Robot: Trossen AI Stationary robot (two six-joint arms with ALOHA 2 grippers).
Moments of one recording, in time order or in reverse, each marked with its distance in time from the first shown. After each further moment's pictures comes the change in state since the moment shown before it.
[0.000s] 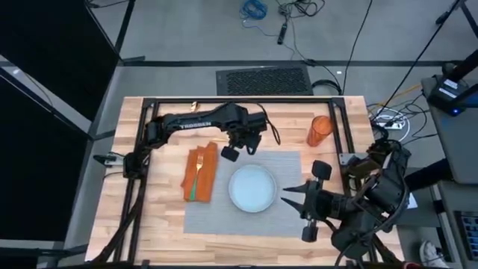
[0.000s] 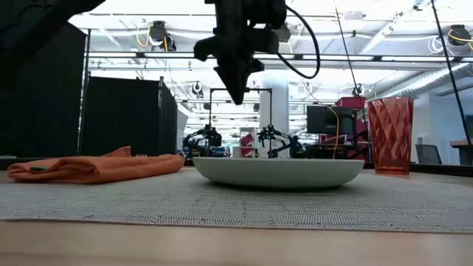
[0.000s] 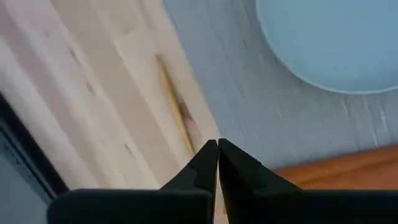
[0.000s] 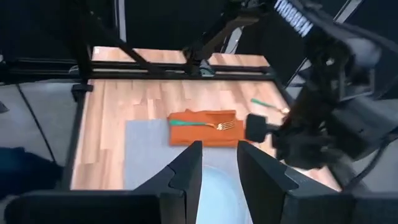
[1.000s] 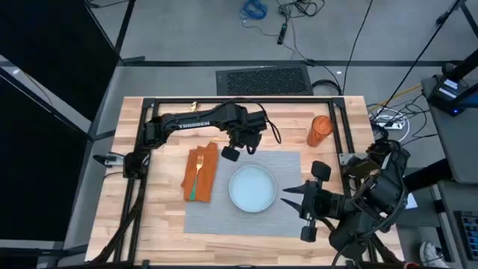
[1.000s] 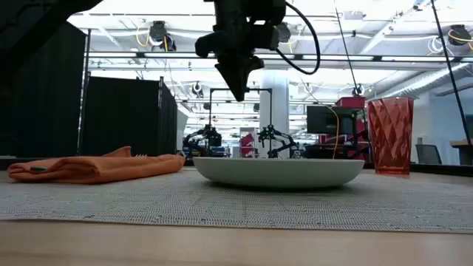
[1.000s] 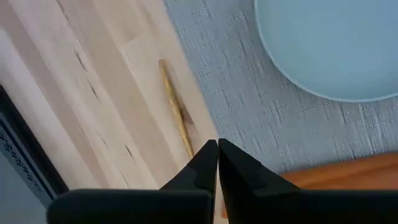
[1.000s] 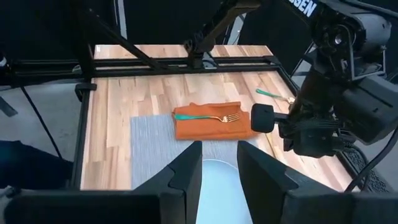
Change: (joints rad) left arm 0.005 -0.015 0.000 0.003 0.008 -0.023; right arm -0.006 0.004 0.000 -0.022 -0.019 0.051
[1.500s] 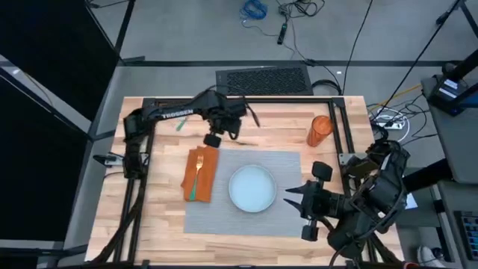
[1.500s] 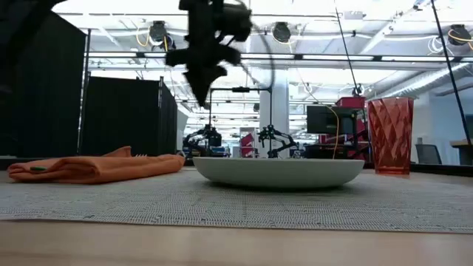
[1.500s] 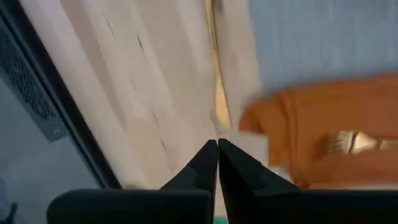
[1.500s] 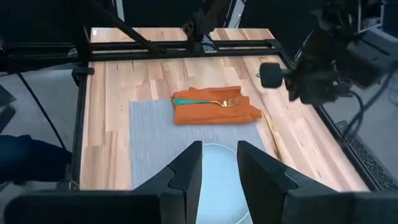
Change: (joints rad) left arm 0.145 -0.226 -0.353 0.033 -0.099 0.049; right arm 0.000 0.004 0.000 -0.070 -0.043 0.063
